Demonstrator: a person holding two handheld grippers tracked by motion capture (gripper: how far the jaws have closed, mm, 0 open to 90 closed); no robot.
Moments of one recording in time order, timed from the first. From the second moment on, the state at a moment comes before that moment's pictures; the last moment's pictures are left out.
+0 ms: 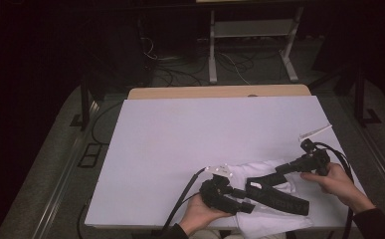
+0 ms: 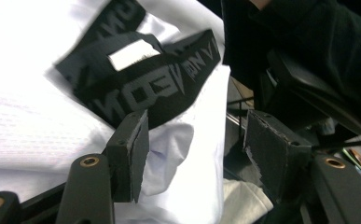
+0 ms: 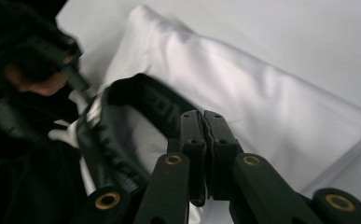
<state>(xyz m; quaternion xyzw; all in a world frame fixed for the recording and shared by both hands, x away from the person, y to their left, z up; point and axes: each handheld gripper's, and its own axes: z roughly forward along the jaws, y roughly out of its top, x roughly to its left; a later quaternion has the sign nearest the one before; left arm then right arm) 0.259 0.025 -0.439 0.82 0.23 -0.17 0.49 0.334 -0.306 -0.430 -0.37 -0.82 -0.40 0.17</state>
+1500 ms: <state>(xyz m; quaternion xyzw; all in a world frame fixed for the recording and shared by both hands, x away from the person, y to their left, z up) 0.303 0.082 -0.419 0.78 0.27 -0.10 0.56 0.242 -0.321 -0.427 -0.21 -0.87 -0.37 0.26</state>
